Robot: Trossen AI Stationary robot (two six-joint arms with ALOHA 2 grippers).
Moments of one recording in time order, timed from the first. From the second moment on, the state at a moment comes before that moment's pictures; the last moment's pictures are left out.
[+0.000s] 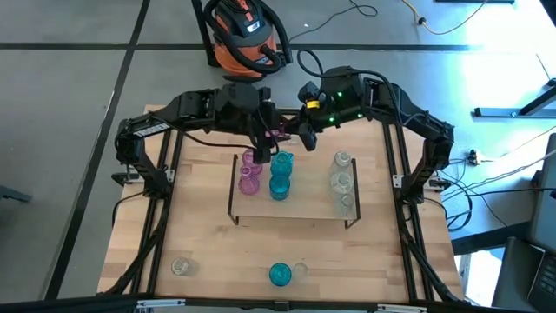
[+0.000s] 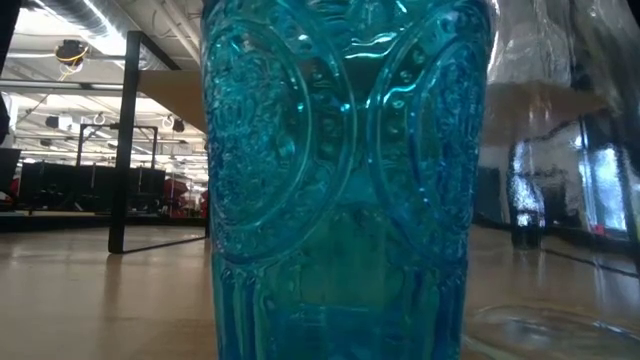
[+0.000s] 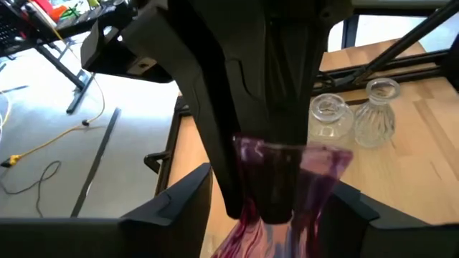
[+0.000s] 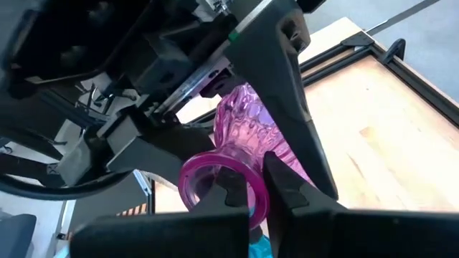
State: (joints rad) left arm 0.10 1.70 2.13 -0.95 -0.14 0.24; right arm -0.16 1.75 2.27 -1.00 -0.22 0.41
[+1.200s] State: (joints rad) left arm 0.11 1.70 2.13 -0.97 -0.22 0.24; right arm -0.16 1.76 2.27 -0.98 -0.13 0.44
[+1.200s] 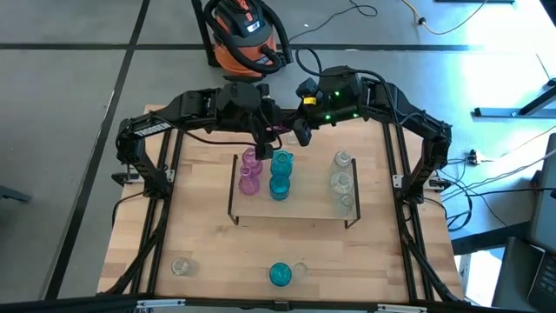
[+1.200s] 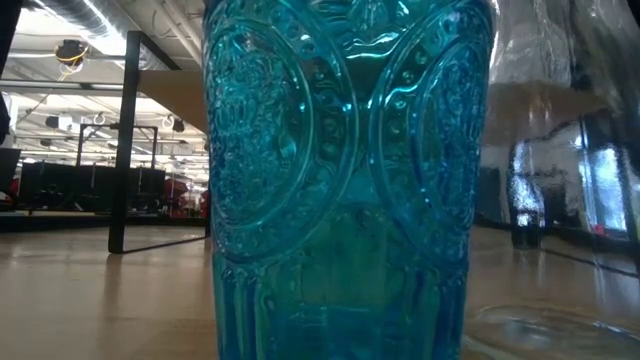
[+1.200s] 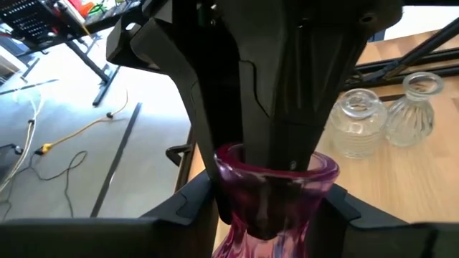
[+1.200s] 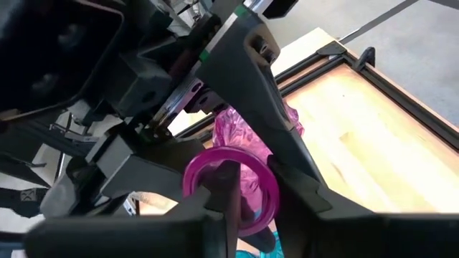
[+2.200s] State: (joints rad) left arm 0.16 1.69 2.12 -1.20 -0.39 0.19; right arm -0.16 1.67 2.28 -0.97 -0.09 0.44
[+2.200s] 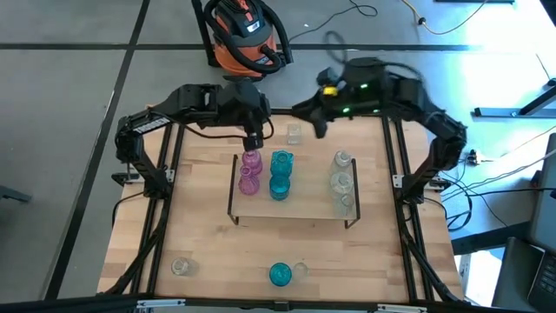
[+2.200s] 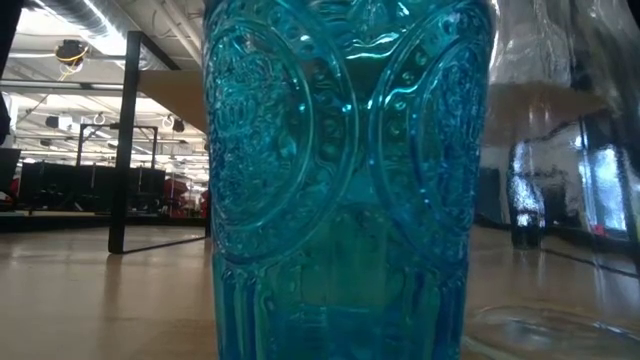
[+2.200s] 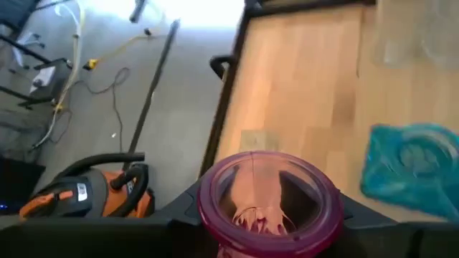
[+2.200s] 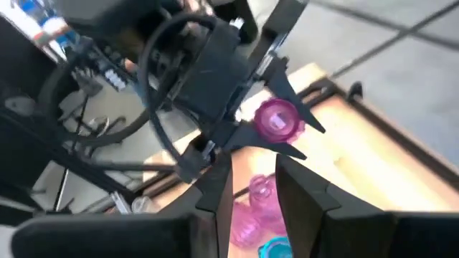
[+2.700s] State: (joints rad) left arm 0.18 1.56 2.13 -1.13 -0.31 0.04; right arm -0.16 1.59 2.28 -1.15 0.19 0.38
